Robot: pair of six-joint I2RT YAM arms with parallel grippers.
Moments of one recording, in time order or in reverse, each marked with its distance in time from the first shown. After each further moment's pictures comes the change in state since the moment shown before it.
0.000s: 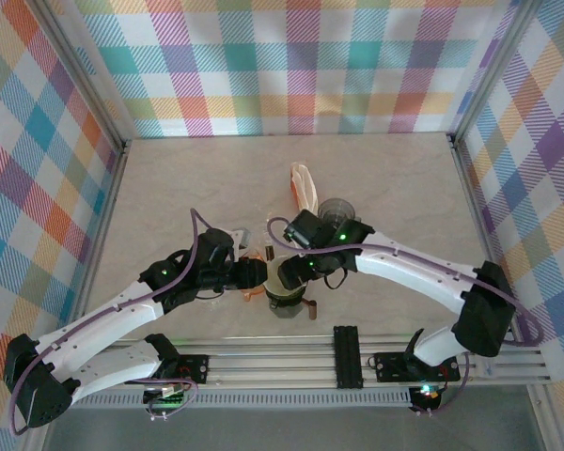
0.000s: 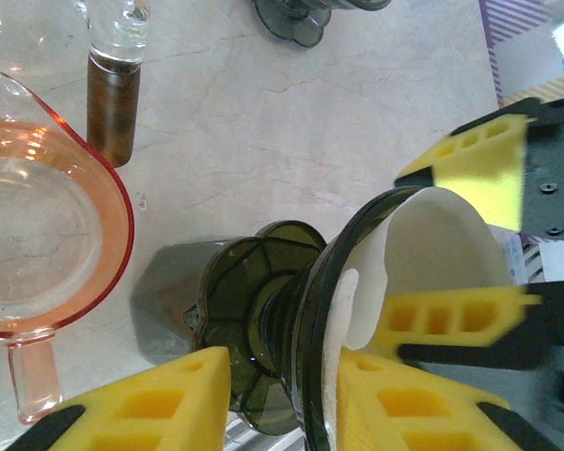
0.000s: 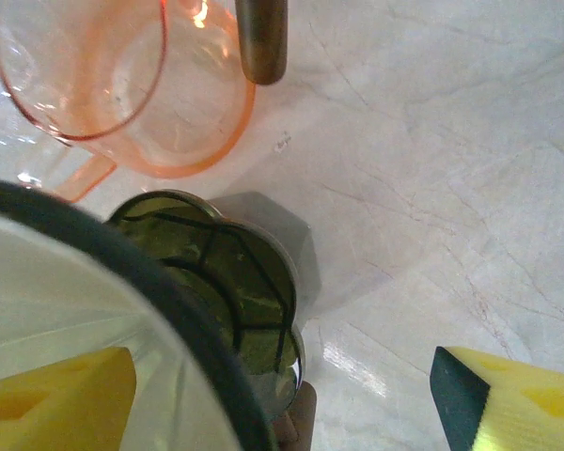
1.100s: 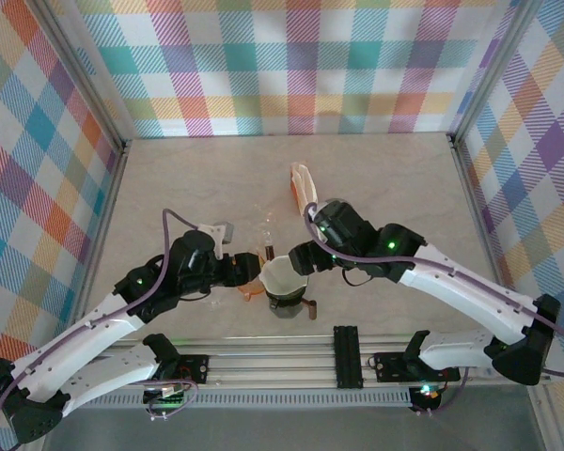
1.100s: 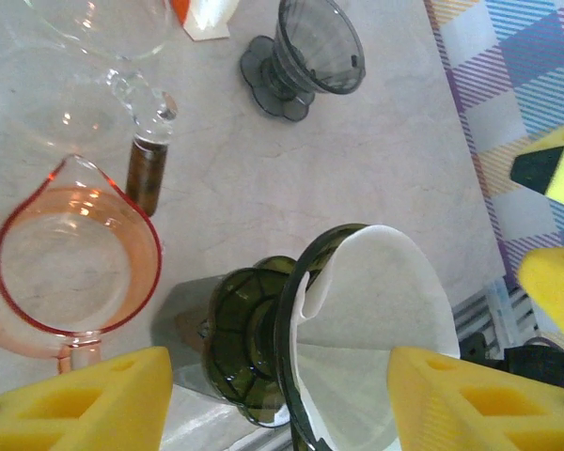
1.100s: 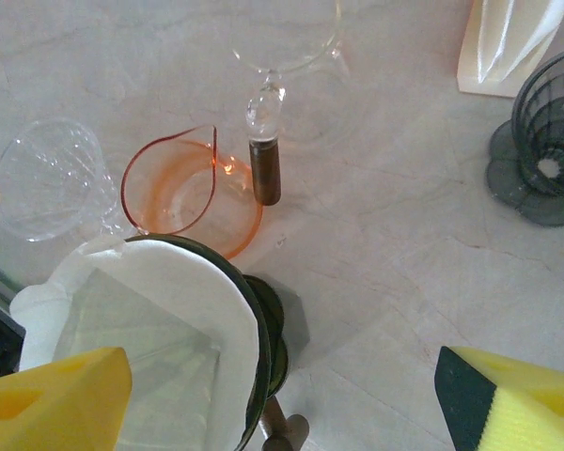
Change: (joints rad) left arm 0.015 -0.135 0.062 -0.099 -0.116 0.021; right arm 0.000 -0.253 0.009 0.029 0.122 0.022
